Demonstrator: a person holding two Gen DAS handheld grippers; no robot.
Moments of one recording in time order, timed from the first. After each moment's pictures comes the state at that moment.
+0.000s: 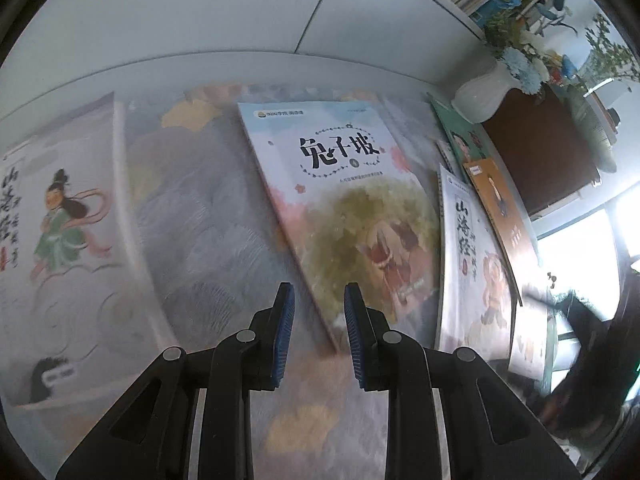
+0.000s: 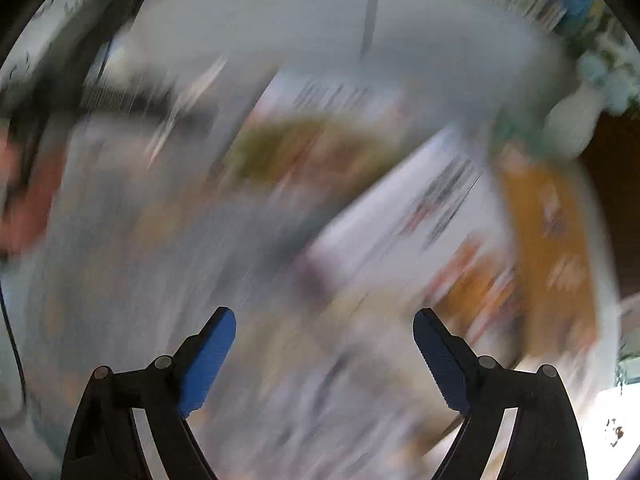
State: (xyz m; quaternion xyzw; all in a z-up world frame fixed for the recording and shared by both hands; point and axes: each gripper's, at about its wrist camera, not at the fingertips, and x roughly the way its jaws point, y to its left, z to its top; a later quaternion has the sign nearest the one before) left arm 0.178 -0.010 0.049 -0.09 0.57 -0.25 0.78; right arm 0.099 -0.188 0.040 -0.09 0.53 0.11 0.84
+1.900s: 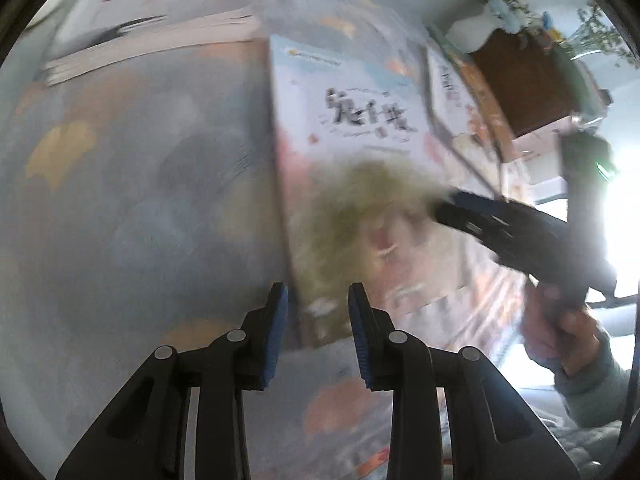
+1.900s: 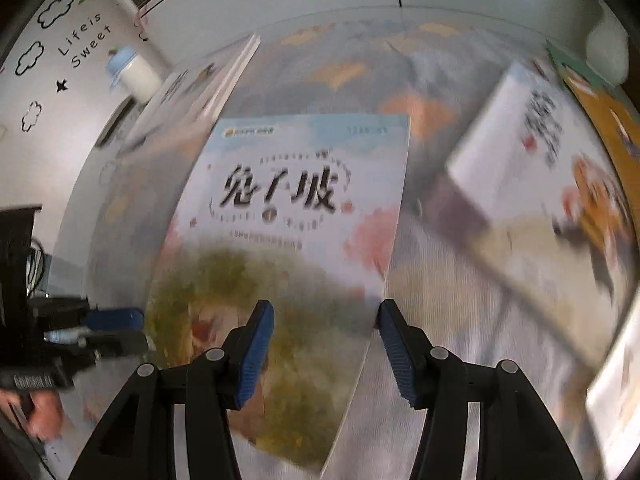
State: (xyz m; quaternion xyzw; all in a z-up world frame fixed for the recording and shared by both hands) left arm -0.010 0.069 0.023 -0.10 0.63 -0.23 0.74; right arm 0.041 -0.143 -0.010 0.03 0.59 0.15 0.79
